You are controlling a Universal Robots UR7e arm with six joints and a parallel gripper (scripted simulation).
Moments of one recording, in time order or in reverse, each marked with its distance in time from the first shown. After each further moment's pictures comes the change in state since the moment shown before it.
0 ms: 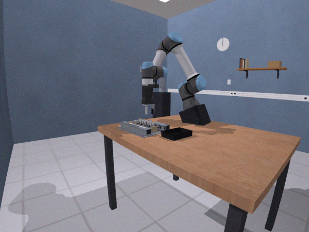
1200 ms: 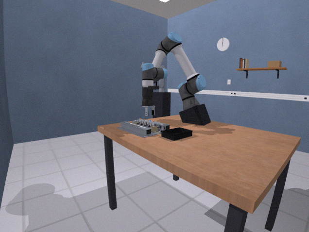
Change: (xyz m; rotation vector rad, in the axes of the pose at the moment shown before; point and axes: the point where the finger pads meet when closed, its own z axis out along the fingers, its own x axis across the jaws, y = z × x) arm -0.001 -0.003 0.010 0.000 0.000 -0.004
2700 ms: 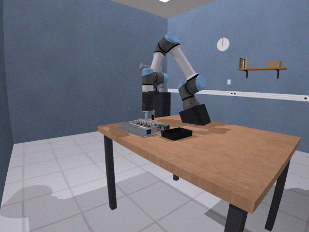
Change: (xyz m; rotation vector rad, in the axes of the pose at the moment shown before) arm 0.001 0.000 0.033 -0.001 0.002 0.000
